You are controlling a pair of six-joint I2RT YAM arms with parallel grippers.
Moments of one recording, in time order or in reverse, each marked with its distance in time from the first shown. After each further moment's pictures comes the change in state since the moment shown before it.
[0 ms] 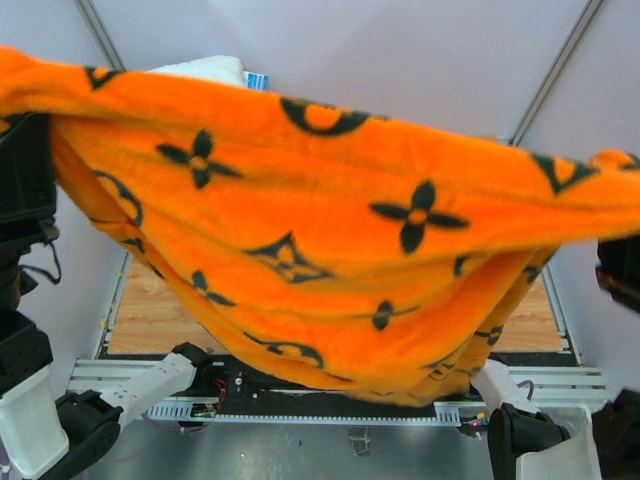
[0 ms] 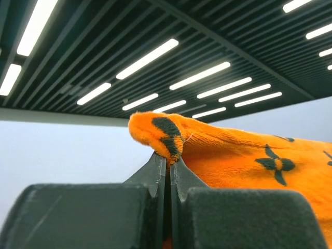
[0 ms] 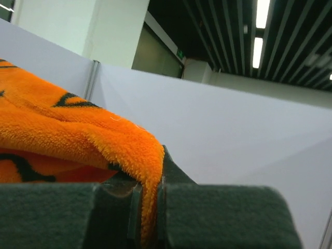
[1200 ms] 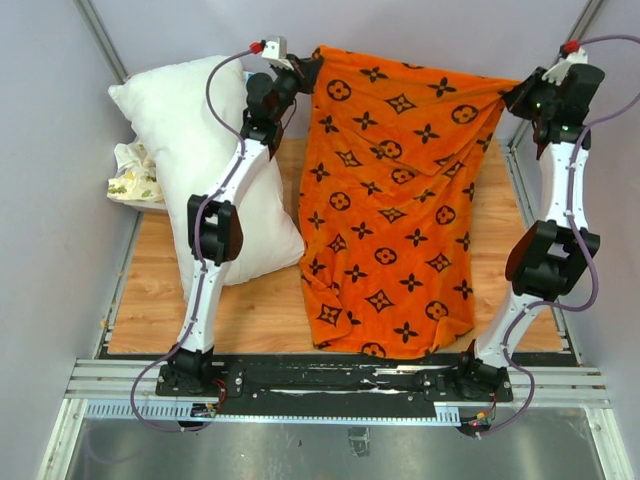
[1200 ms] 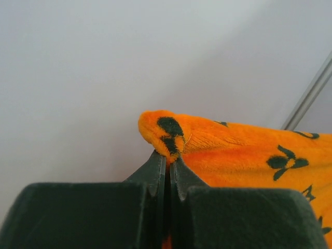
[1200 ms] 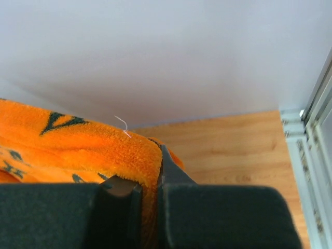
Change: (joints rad) left arm 0.191 1.577 0.448 0.413 -0.006 -0.174; right arm -0.045 1.002 -0.402 0.159 0.169 -0.068
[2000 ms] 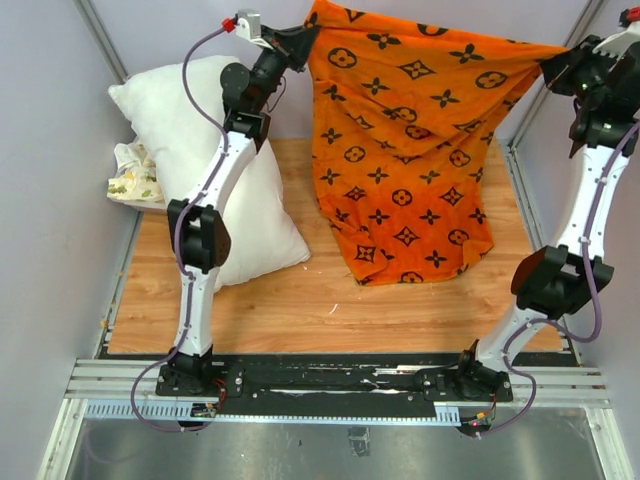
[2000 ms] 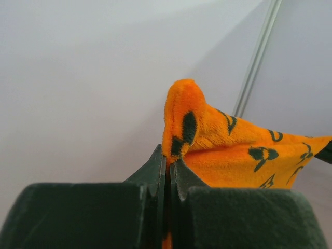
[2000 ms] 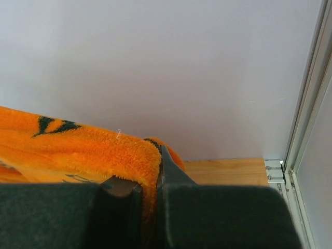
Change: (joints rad) left arm 0.008 -0.155 -0.026 0.201 0.106 -0.155; right arm -0.092 -0.100 0.166 -0.003 -0.094 0.041
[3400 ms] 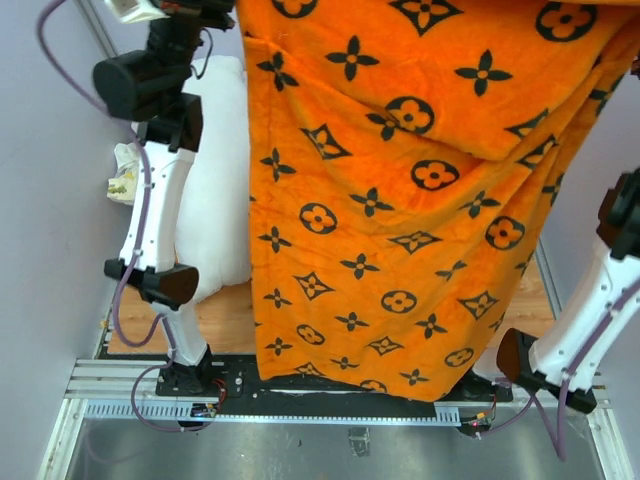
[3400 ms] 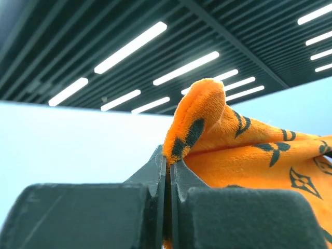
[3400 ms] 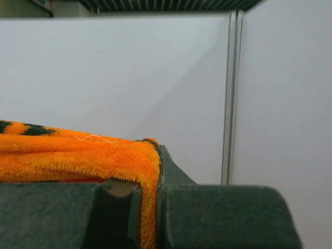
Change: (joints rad) left arm 0.018 -0.513 0.100 -0.076 0.089 0.070; right arm -0.012 -0.511 0.225 -0.088 0.298 -0.102
